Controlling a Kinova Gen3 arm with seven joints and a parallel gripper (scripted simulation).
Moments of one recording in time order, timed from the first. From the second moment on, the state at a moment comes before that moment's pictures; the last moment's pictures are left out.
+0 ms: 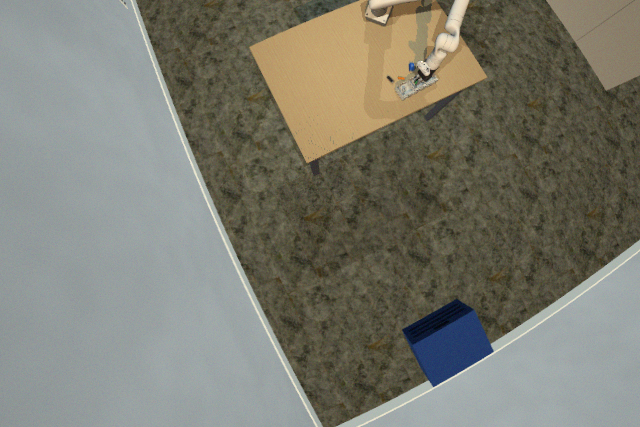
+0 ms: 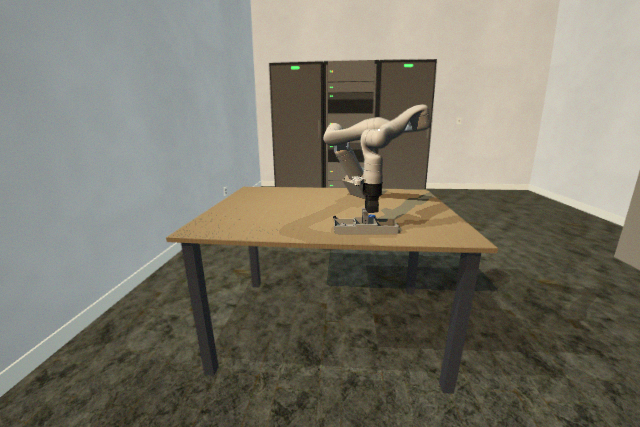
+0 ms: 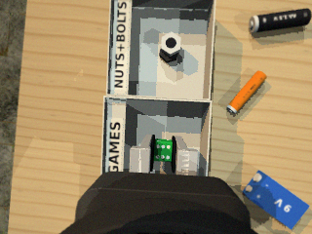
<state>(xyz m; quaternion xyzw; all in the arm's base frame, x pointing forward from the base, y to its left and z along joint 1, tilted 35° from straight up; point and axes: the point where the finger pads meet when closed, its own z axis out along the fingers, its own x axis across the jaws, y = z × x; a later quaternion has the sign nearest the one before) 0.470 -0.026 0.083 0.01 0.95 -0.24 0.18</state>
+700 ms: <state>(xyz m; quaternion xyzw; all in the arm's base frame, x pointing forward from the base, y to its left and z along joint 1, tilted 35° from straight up) 0.470 -0.029 0.080 0.01 0.95 -0.24 0.17</state>
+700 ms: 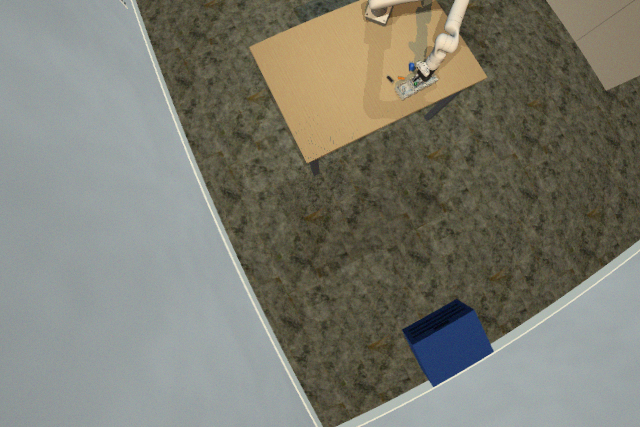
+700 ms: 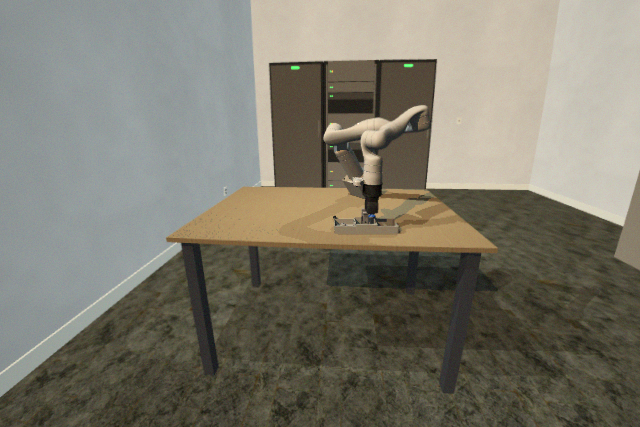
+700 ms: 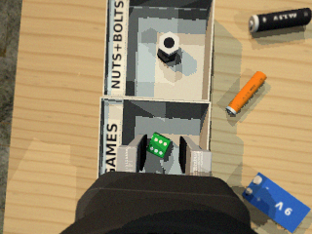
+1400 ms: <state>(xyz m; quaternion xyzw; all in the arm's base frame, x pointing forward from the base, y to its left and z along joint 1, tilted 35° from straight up) 0.466 -0.026 0.089 0.01 0.95 -0.25 0.17</state>
